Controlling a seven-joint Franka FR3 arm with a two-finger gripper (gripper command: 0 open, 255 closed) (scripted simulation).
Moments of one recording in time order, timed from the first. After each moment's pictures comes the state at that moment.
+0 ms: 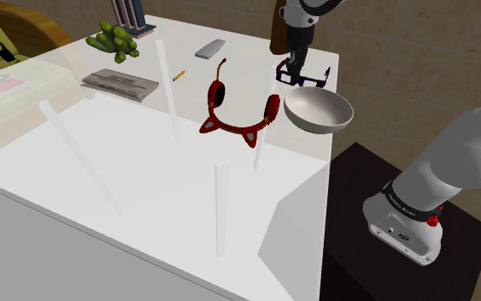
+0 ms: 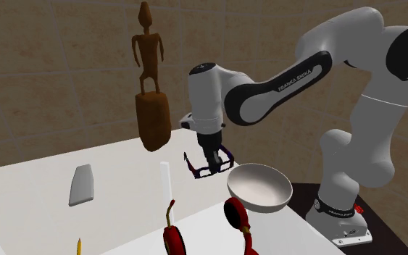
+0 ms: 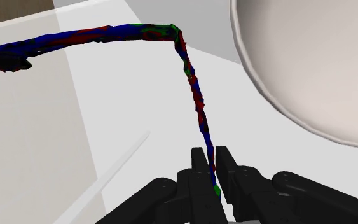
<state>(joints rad) 0.02 -0.18 0.09 -2.23 -0.10 1.93 -0.22</state>
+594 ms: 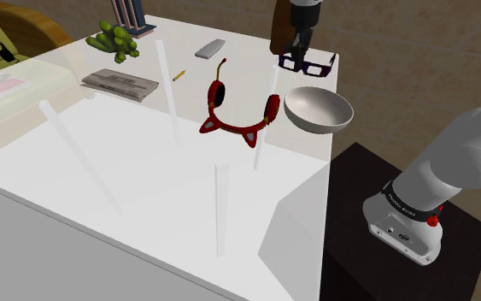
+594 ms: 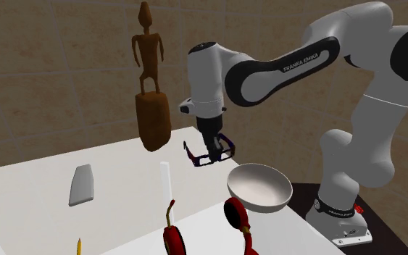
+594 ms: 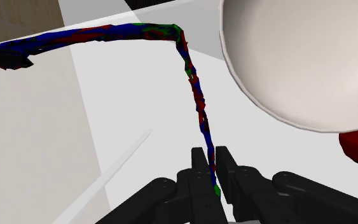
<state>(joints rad) 0.02 -0.21 0.10 -2.13 -0.09 1.81 -0.23</state>
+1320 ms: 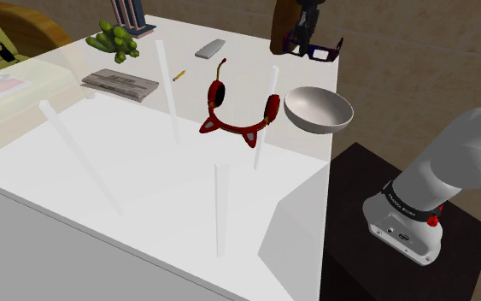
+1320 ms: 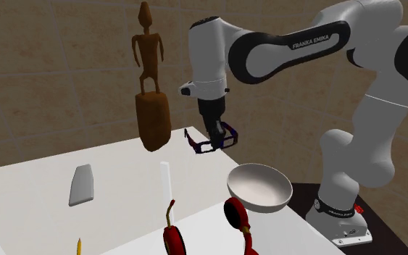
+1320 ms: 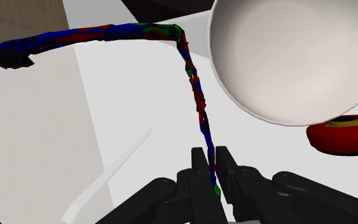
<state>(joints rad) 0.03 -0.24 0.10 -2.02 -0.09 1.68 -0.23</state>
